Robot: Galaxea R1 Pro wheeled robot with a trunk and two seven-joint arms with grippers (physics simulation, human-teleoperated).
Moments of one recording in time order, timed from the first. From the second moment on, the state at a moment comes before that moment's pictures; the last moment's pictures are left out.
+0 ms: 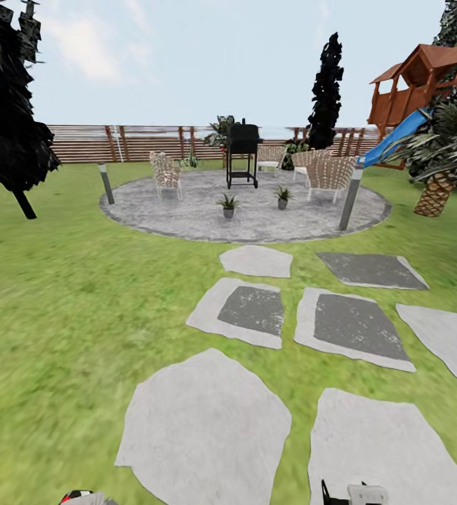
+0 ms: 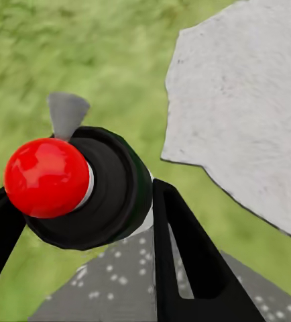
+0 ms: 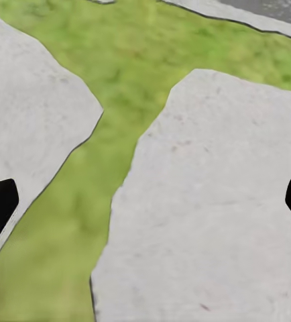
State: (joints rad) left arm -0.24 0.11 0.21 -0.24 -0.06 -0.54 0.09; right arm -0.32 -0.06 0.00 -0.12 0.03 -0.65 -0.12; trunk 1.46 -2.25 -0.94
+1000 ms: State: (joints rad) left arm -0.24 0.11 0.21 -0.24 -0.06 -0.54 0.09; right arm -0.32 -0.06 0.00 -0.12 0.03 -0.65 -0.12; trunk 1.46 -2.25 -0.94
